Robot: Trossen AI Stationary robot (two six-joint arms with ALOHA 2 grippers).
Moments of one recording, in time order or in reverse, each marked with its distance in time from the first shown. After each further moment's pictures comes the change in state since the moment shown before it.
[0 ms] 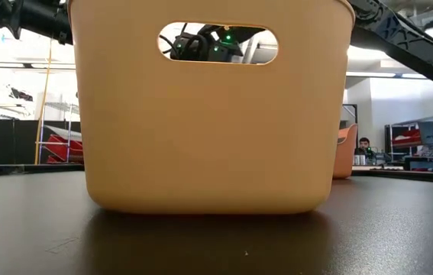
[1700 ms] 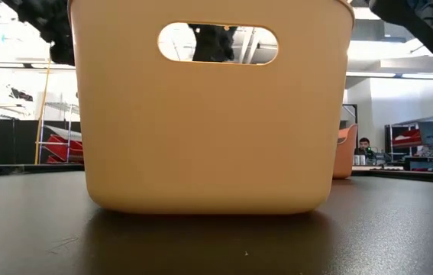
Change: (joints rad) left arm -0.172 -0.059 0.288 -0.889 0.069 -0.442; right arm 0.061 -0.254 0.003 -0.009 -0.003 0.226
